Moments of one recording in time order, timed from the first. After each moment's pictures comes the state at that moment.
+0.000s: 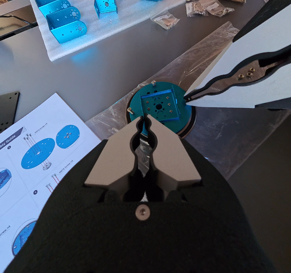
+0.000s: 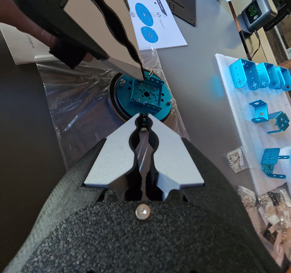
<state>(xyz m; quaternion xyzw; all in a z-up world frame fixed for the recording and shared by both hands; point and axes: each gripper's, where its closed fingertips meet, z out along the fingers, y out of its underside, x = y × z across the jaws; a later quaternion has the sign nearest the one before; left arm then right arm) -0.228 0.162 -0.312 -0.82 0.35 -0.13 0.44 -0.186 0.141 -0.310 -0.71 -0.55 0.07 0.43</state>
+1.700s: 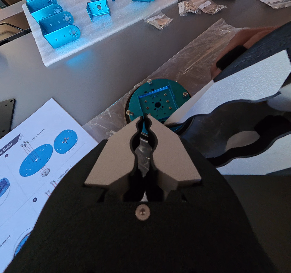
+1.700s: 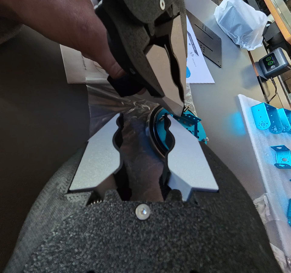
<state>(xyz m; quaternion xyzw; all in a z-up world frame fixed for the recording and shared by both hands) -0.225 0.160 -0.313 -0.81 0.37 -0.14 0.44 -0.239 0.109 -0.319 -0.64 -0.60 0.11 0.46</state>
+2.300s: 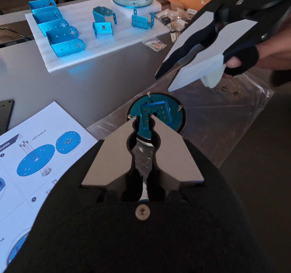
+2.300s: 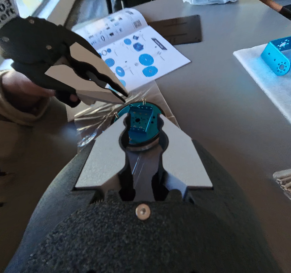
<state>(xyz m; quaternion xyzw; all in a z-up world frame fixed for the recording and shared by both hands) -0.231 0.157 -0.289 -0.79 0.34 -0.21 0.46 -0.190 0.170 -0.281 -0.74 -0.43 0.36 0.38</state>
